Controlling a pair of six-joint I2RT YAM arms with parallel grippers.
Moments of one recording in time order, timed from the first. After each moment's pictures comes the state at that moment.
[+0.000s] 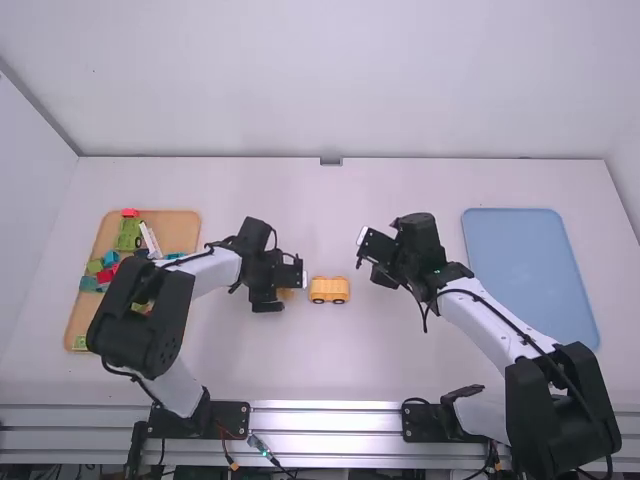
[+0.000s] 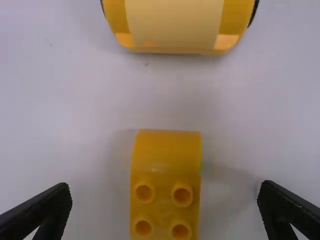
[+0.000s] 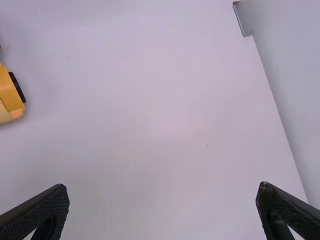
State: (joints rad) left arm -0.25 1.74 0.83 -0.36 0.28 1.21; right arm 0.35 1.38 0.71 -0.13 -0.07 -0.93
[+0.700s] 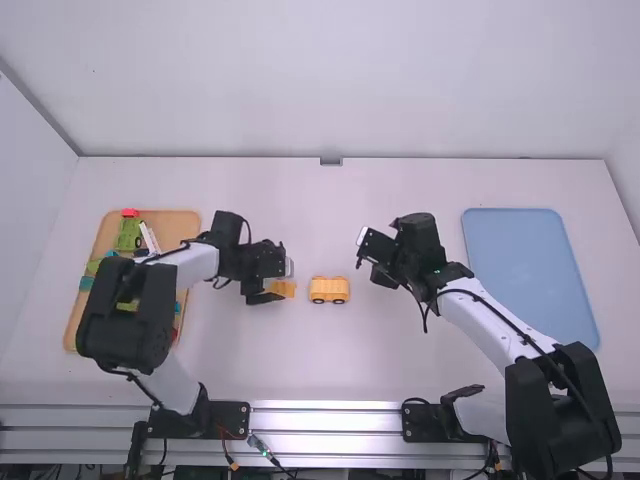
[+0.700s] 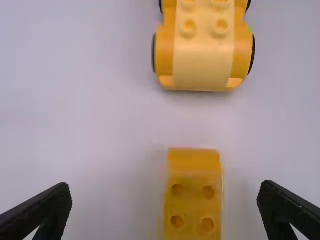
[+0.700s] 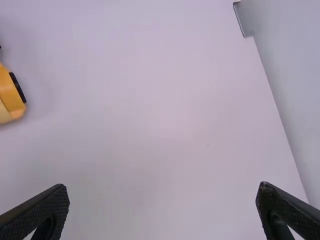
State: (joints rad) left arm -0.07 1.74 0.83 -0.35 0.66 1.34; right arm 0.35 1.38 0.71 -0.13 -0.08 -0.94
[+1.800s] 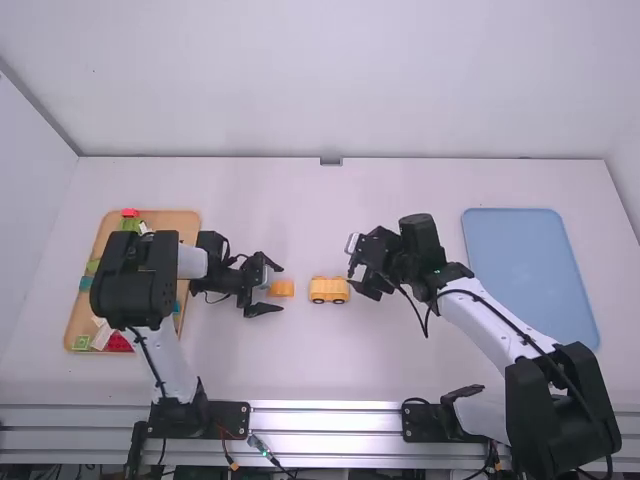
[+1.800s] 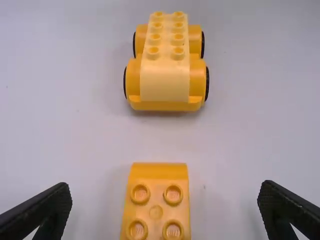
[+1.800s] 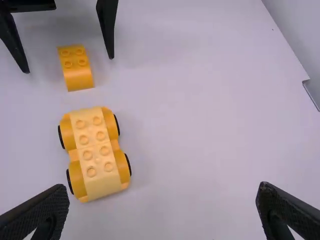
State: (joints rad) left arm 0.09 1.99 0.79 -0.27 1.06 1.54; right arm 0.35 1.38 0.71 -0.16 -0.50 -0.84
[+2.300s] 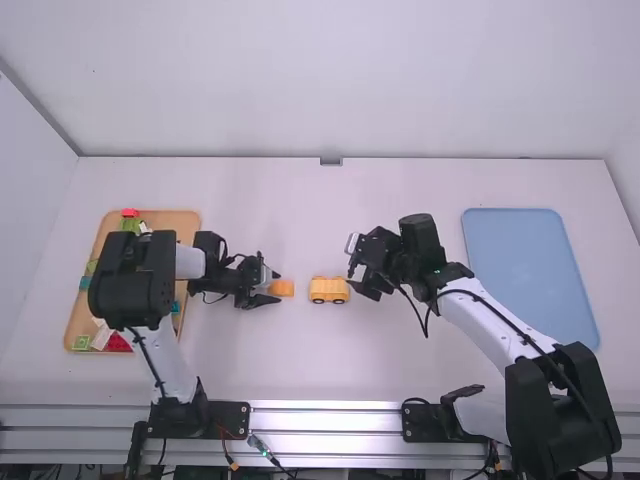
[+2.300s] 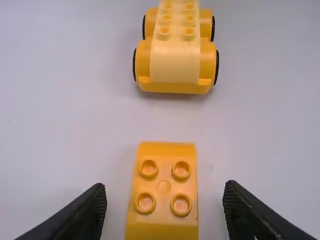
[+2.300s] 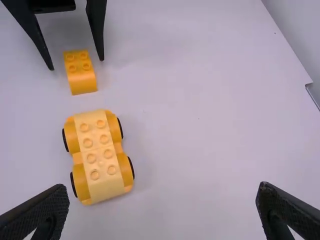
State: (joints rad) left arm 0.10 1.99 0.79 -0.26 1.04 1.54; right arm 0.35 1.38 0.71 -0.16 -0.51 -0.84
